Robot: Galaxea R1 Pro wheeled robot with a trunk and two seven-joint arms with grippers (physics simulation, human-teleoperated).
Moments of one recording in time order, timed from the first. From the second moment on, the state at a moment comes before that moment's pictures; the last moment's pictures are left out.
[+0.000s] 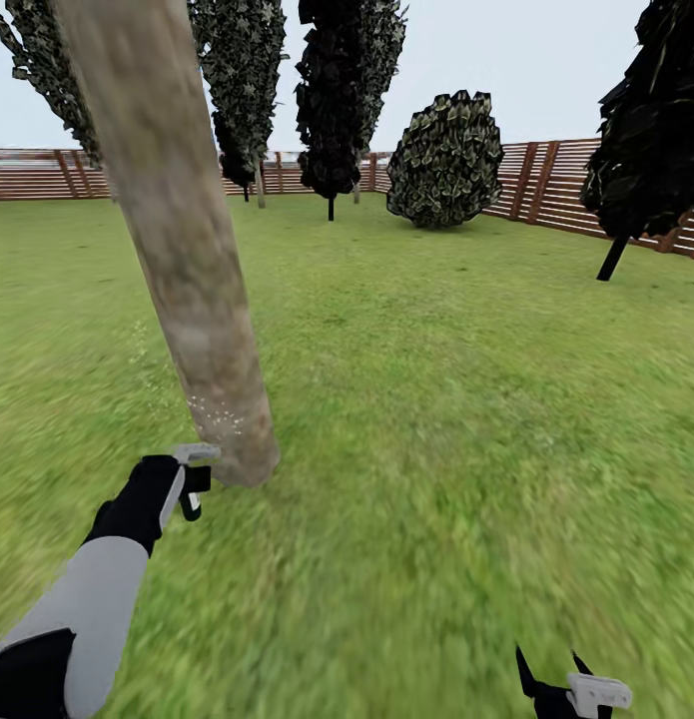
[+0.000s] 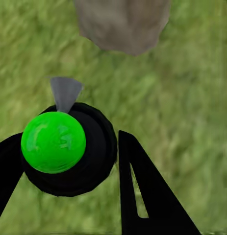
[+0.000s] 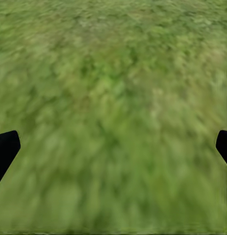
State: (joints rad) left arm -0.87 0.06 0.25 -0.71 -0.20 0.72 -0.02; right arm -0.37 -0.19 0.11 -0.03 -0.43 -0.93 0.23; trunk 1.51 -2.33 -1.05
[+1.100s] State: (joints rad) left arm -0.91 0.08 0.16 -0.97 -0.13 1.00 -0.02; right arm -0.37 -0.19 0.11 -0.03 -0.43 -0.93 0.23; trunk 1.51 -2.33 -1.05
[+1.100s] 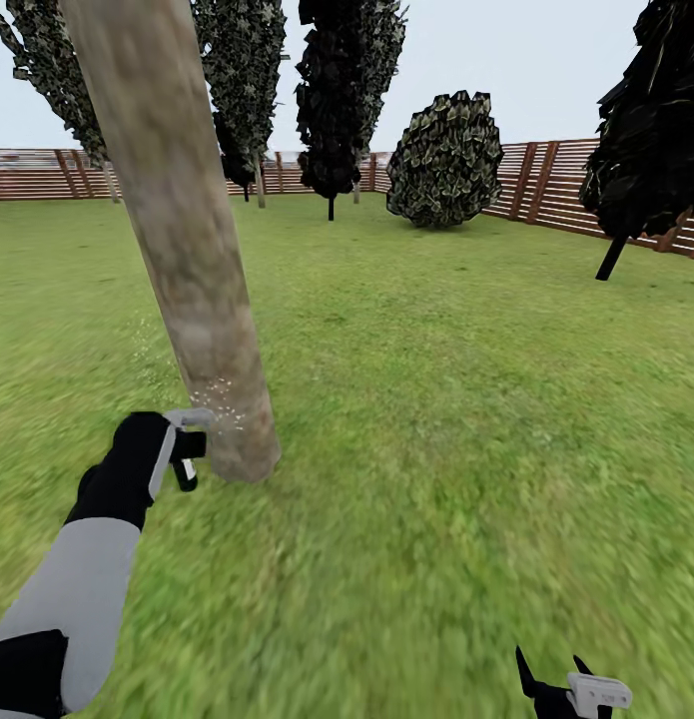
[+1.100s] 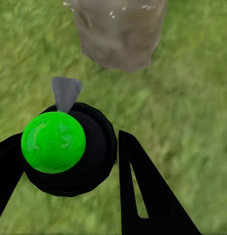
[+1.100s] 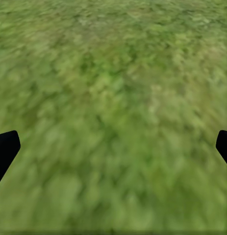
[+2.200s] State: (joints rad) left arm -0.99 0.02 0.13 -1.03 -0.14 1.01 -0.02; right arm -0.37 -0.19 0.11 -0.03 -0.43 -0.93 0.23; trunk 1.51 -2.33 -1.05
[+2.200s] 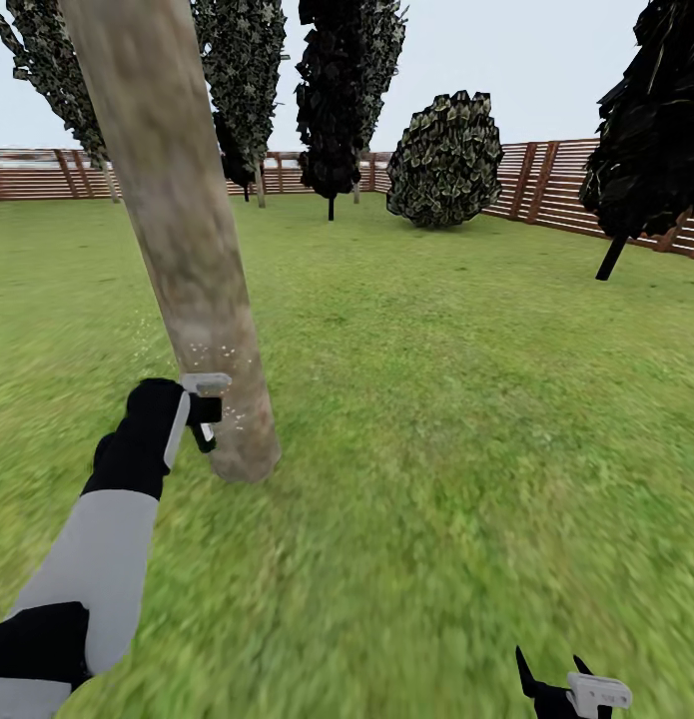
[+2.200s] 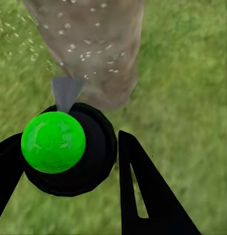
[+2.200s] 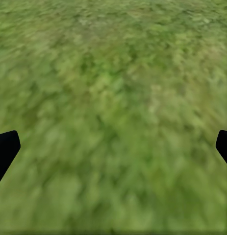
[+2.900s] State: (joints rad) left arm -1.03 0.06 0.14 -1.03 -0.15 1.02 -0.02; right arm -0.37 -0.19 0.11 -0.03 -0.43 -0.93 0.23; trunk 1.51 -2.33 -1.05
